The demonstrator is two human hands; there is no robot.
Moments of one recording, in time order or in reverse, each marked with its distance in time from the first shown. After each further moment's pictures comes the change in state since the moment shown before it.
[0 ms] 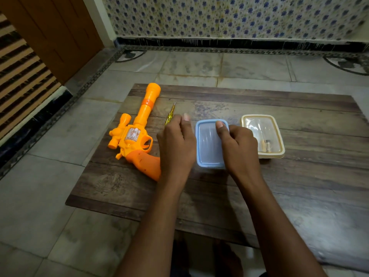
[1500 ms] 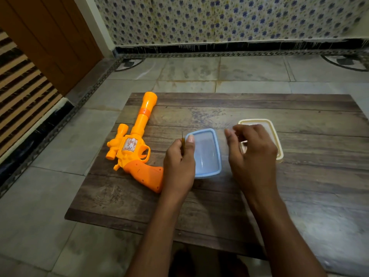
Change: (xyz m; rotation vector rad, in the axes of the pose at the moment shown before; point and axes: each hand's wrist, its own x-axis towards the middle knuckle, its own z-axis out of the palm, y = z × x) left_hand -0.023 -0.008 0.001 -0.332 -0.230 -0.252; right_hand 0.000 0.023 -0.017 -0.202 0.326 -0.302
